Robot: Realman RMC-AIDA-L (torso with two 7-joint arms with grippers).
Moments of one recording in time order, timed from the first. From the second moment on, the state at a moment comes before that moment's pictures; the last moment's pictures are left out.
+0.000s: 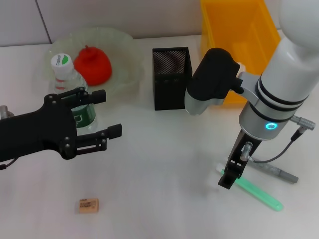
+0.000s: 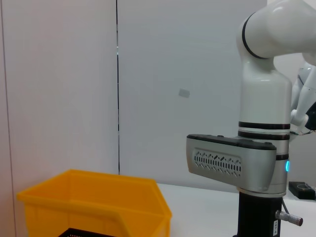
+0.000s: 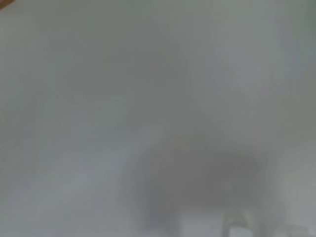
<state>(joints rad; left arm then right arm) -0.27 -2.06 1.13 0.99 1.53 1.58 -1.30 0.72 2.09 -1.66 -1.22 -2.65 -1.64 2.64</state>
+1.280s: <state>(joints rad) -0.27 -2.06 1.13 0.99 1.53 1.59 -1.30 0.72 2.09 -1.69 -1.22 -2.66 -1.63 2.66</state>
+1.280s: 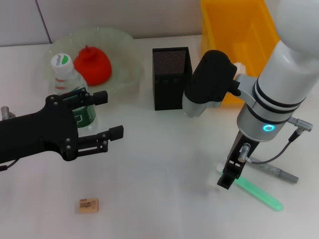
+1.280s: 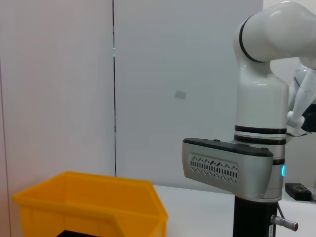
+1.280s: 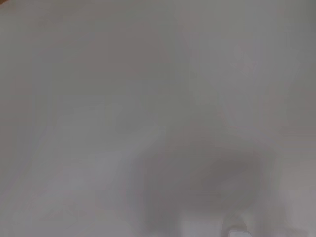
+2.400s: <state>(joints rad) -0.27 -2.06 1.13 0.98 1.53 1.59 -1.29 0.72 2.09 -1.70 -1.21 -2.65 -1.61 2.68</state>
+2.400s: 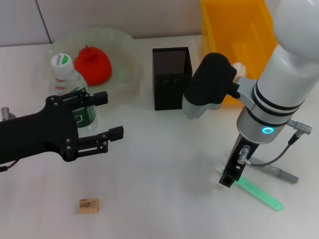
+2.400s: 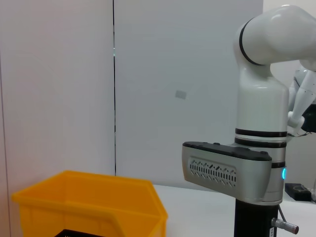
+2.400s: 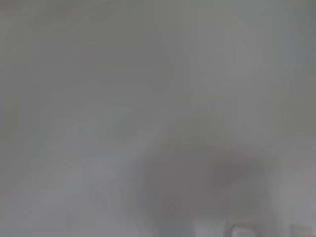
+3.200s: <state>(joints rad) -0.27 -2.06 1.13 0.98 1.52 1.59 -1.28 0.72 2.09 -1.75 -1.20 -2.66 -1.59 2.71</state>
